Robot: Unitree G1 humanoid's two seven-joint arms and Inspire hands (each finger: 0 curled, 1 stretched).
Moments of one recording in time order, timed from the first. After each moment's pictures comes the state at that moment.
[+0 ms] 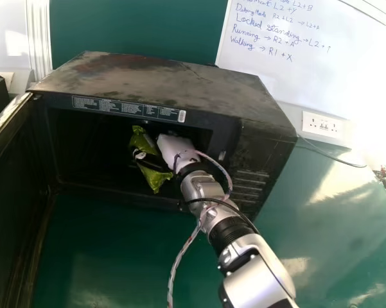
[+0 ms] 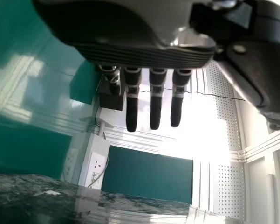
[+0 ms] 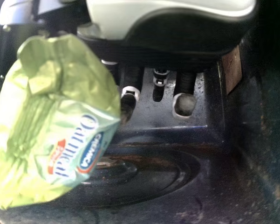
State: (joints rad) left arm 0.59 0.12 0.73 -0.55 -0.69 -0.06 -0.22; right arm -1.32 -0.05 0.54 1.33 -0.73 -0.09 -0.17
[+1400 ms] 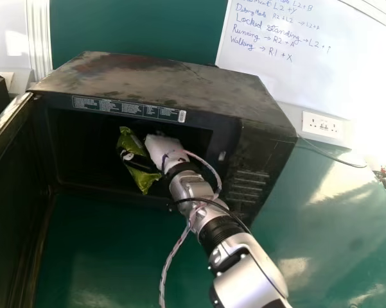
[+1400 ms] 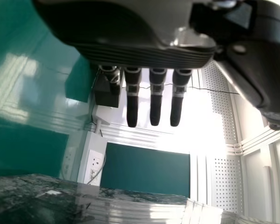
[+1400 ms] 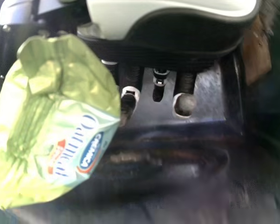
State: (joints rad) left arm 0.61 0.11 0.73 -0.54 -0.67 -0.12 -0.25; right arm -1.31 0.00 0.53 1.36 -0.72 -0.10 -0.17
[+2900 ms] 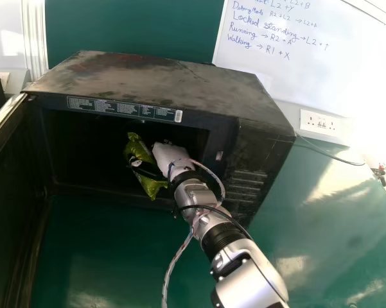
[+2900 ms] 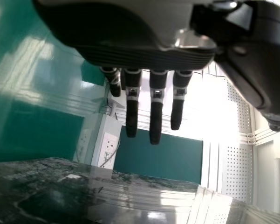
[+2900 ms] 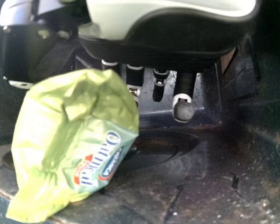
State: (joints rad) left arm 0.64 0.17 0.74 -0.46 -0.72 -0.13 -0.39; right arm -1.30 -0.01 0.54 1.36 -0.73 -0.08 -0.19
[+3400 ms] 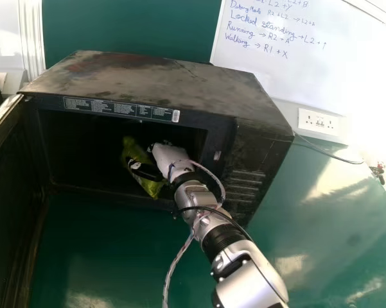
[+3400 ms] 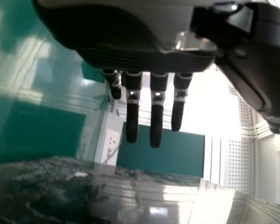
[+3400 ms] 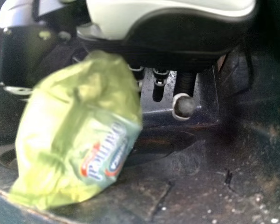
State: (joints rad) left arm 0.64 0.17 0.74 -0.39 -0.79 -0.15 -0.48; right arm -1.29 -0.01 0.54 1.36 -0.72 -0.09 -0.20
